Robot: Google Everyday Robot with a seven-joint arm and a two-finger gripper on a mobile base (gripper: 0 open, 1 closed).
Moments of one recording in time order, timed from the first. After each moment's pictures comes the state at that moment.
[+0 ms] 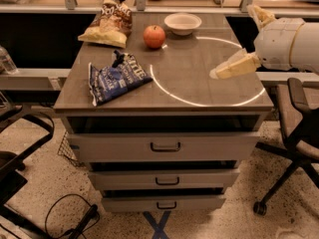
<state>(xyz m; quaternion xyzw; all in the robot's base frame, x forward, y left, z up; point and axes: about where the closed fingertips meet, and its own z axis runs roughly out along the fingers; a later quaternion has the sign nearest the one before) 0.605 -0.170 0.981 -0.49 0.63 0.05 0.60</state>
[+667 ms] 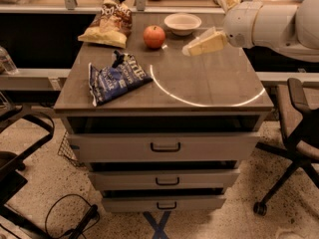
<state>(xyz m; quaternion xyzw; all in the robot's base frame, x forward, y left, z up) 0.676 -0.113 0.994 -0.47 0.62 0.13 0.62</state>
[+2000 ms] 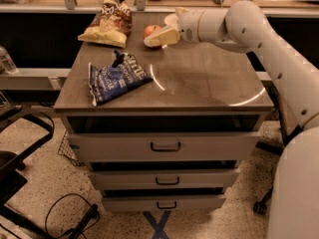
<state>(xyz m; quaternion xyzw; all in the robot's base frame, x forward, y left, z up) 0.798 -0.021 0.937 -0.42 0.65 0.25 0.59</state>
